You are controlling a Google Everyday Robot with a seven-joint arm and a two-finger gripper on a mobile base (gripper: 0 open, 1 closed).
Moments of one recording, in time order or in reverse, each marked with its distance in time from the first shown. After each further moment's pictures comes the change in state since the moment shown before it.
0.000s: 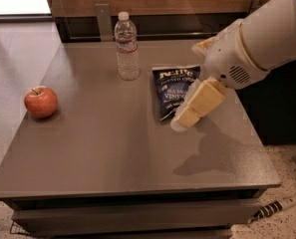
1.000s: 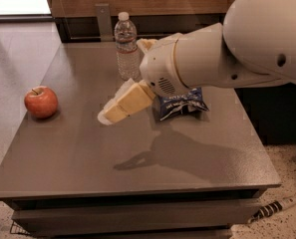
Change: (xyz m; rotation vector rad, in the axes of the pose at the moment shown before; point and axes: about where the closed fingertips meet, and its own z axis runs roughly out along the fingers) arm -0.105 0.022 0.065 0.037 -0.350 0.010
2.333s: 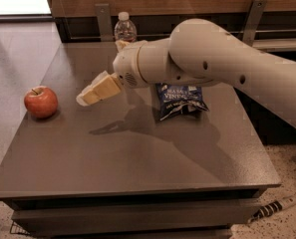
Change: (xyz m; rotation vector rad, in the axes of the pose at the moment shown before) arm -0.001 -0.048 0.106 0.018 -0.114 0.043
